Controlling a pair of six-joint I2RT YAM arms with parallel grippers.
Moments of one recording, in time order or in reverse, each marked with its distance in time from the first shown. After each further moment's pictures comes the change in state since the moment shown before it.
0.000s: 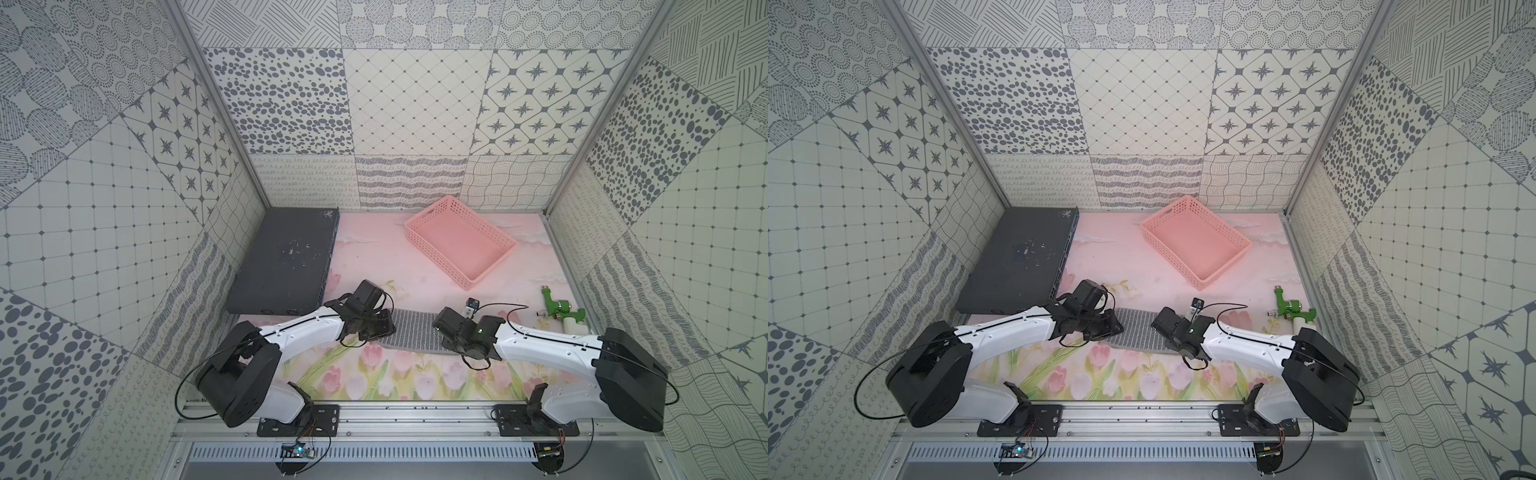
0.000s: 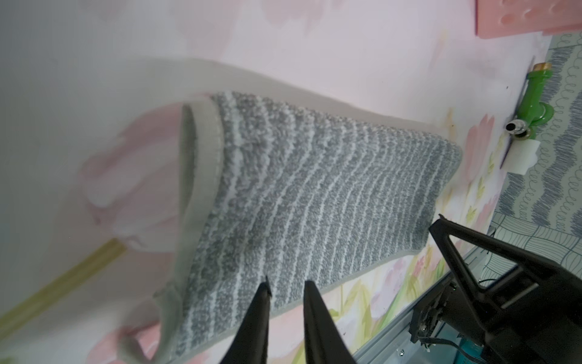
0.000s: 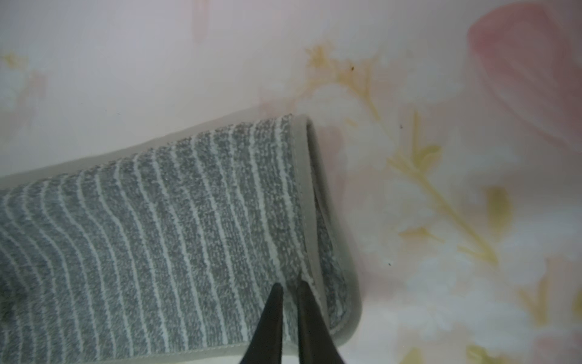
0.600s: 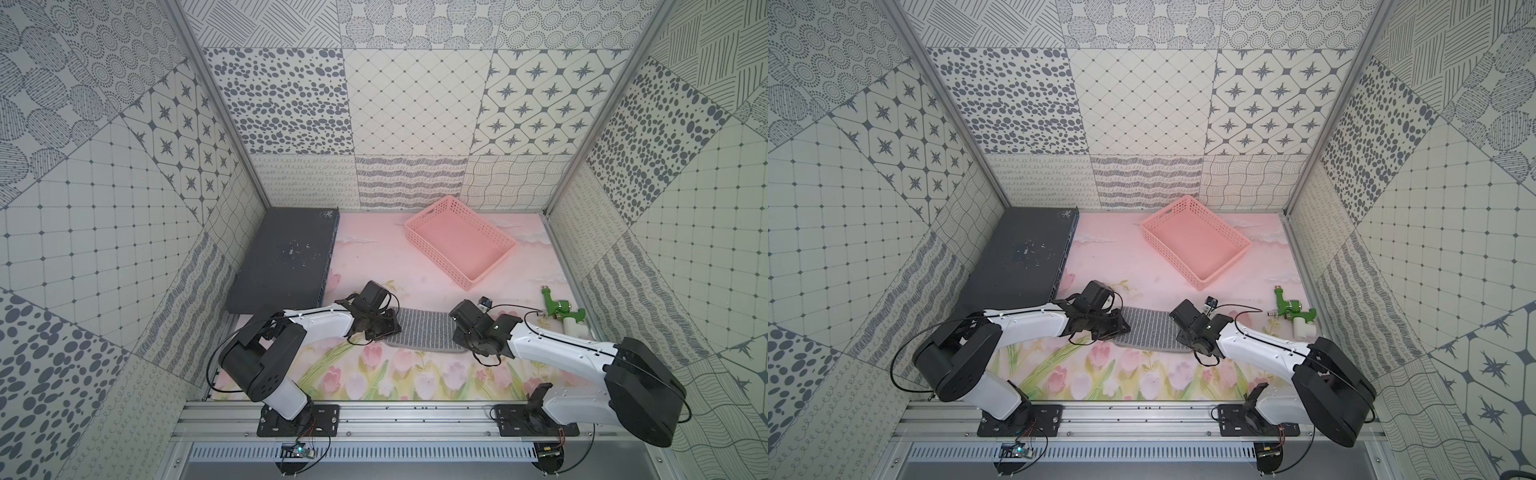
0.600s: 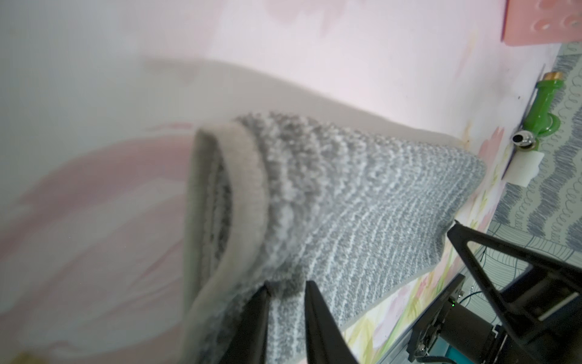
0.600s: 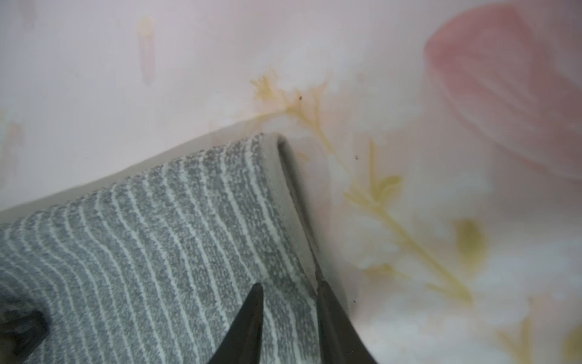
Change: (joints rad) left arm 0.002 0.124 0.002 0.142 0.042 -0.033; right arm -0.171 -0.135 -0.091 0.068 -0.103 -0.097
